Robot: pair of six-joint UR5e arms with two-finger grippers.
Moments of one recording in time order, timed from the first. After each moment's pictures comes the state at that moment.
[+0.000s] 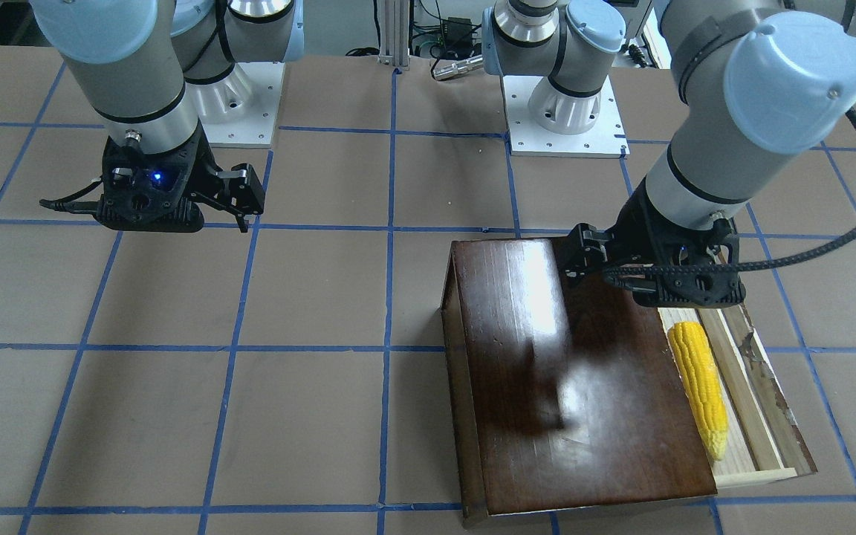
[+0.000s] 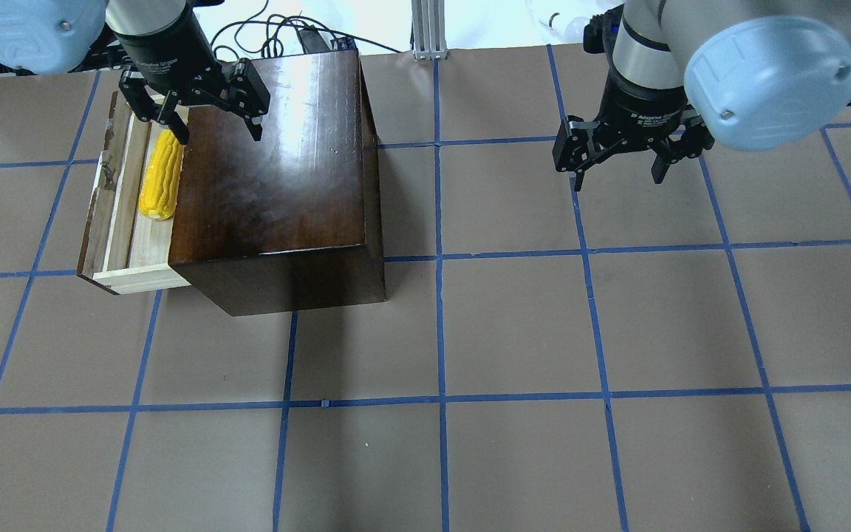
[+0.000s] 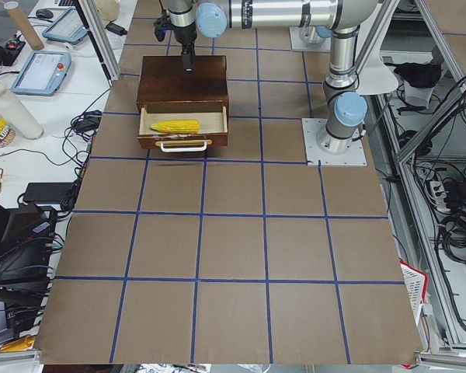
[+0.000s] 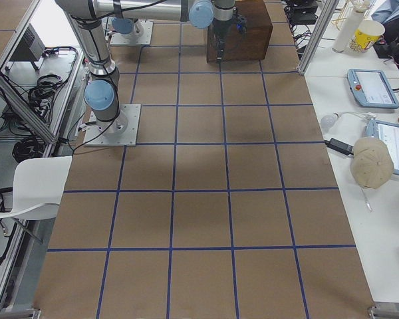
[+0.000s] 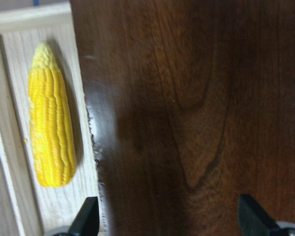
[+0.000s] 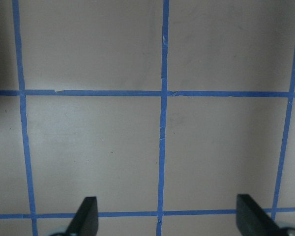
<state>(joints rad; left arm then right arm) -1.55 -1.80 -1.37 -1.60 1.57 0.02 1.65 -1.48 1.58 -1.63 -1.63 0.06</state>
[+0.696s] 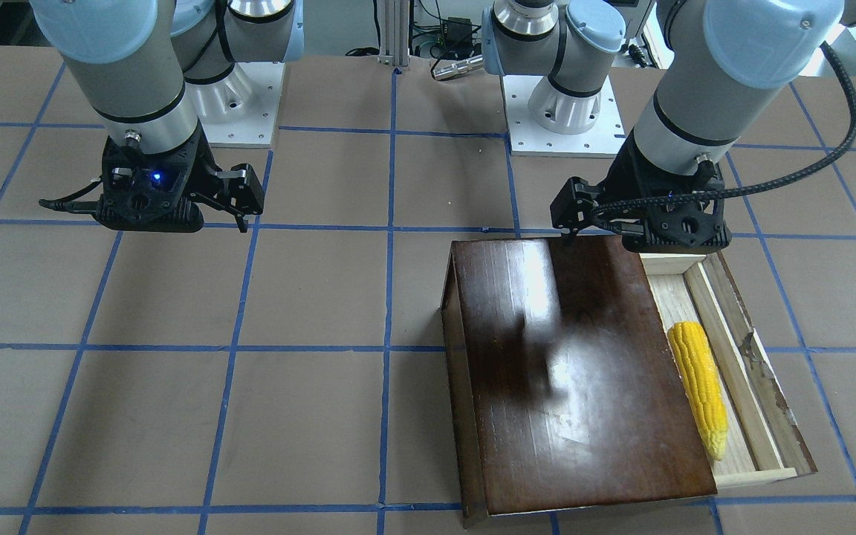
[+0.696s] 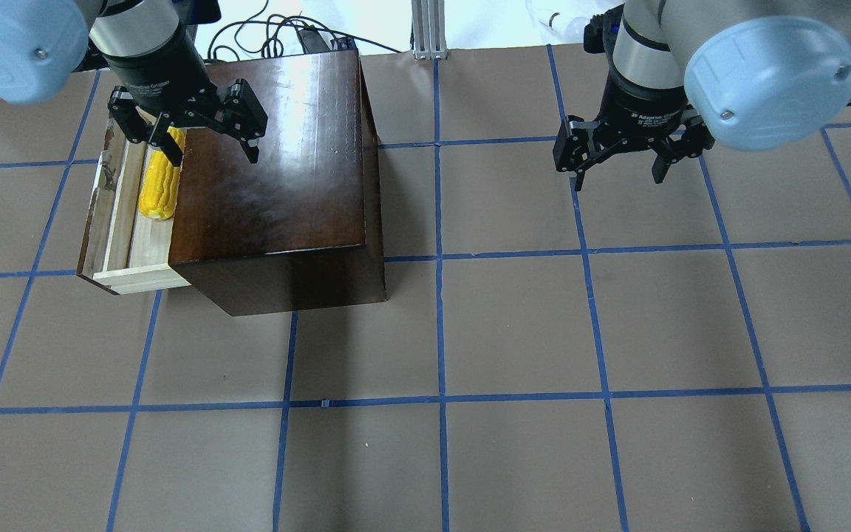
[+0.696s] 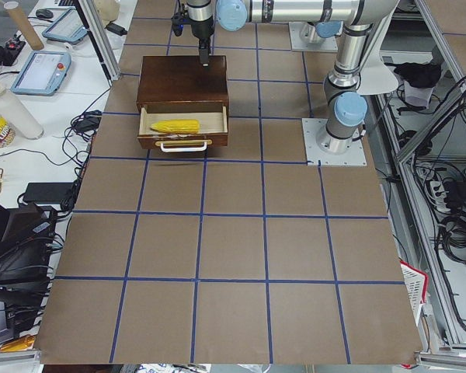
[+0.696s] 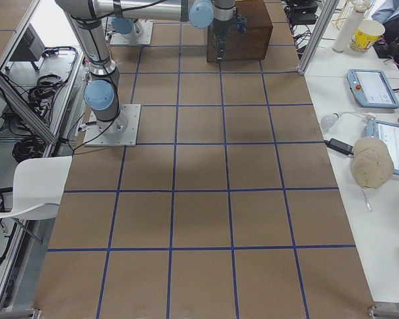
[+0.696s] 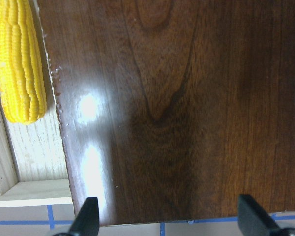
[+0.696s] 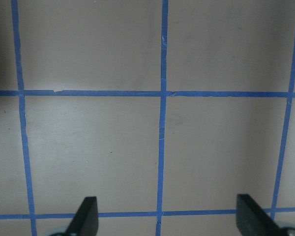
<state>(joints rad) -1.55 -1.71 -1.46 -1.61 1.58 0.02 1.65 -1.48 1.58 -1.63 -1.63 0.06</state>
